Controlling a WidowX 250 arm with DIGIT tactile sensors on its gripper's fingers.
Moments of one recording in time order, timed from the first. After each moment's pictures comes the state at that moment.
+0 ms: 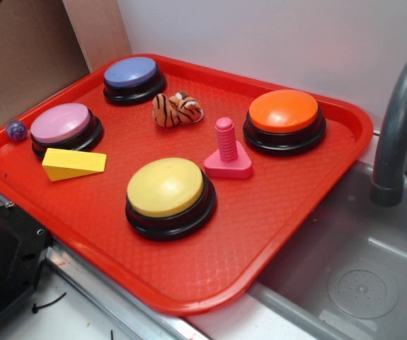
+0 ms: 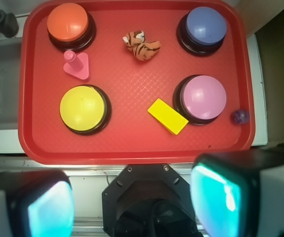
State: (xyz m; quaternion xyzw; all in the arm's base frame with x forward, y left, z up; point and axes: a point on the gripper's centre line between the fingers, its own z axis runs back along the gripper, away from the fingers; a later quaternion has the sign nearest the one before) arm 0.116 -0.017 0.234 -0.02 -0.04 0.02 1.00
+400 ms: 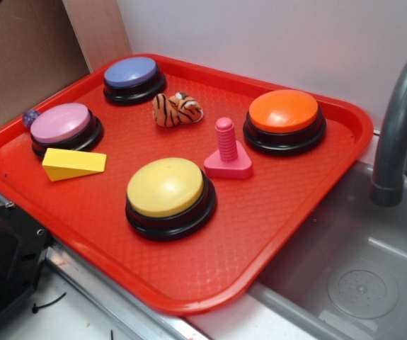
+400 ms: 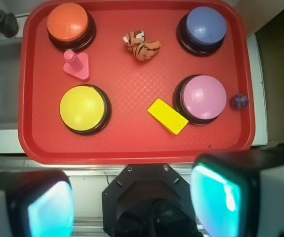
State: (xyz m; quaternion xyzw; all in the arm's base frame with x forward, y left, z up) arm 0.115 -0.017 0.231 -0.01 -0.04 0.01 1.00
